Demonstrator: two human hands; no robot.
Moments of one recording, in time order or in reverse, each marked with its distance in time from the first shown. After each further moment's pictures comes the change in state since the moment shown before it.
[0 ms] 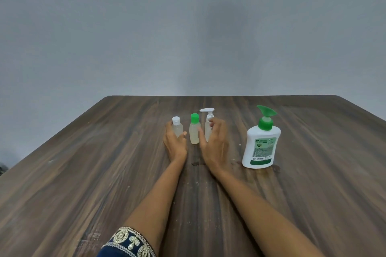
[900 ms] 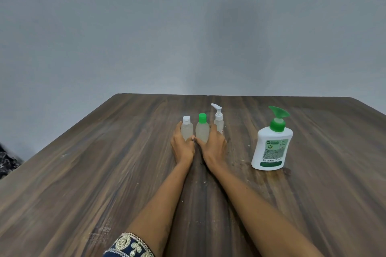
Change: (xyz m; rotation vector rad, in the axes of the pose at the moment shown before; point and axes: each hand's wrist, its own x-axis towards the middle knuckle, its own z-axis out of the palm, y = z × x) left_hand 0.005 -0.020 -0.002 0.008 -0.079 0.051; right_hand -0.003 -0.005 0.027 -0.094 -0.426 0.332
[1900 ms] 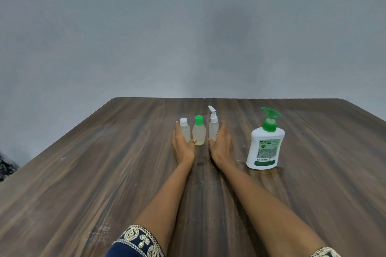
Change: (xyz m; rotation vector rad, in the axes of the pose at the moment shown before) left_hand -0.010 0.012 0.003 0.023 -0.031 -0.018; right_hand 0.008 0.022 -0.023 0.021 0.013 0.039
